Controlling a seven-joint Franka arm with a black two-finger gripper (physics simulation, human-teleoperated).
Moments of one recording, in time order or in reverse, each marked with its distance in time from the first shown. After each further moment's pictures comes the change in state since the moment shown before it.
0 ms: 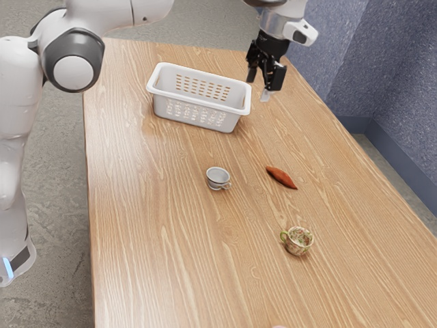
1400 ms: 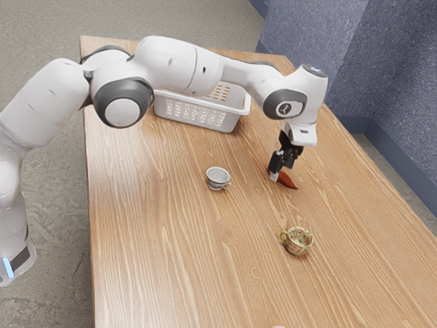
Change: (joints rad) arm -0.015 0.368 -0.006 -0.127 -0.063 0.582 1.016
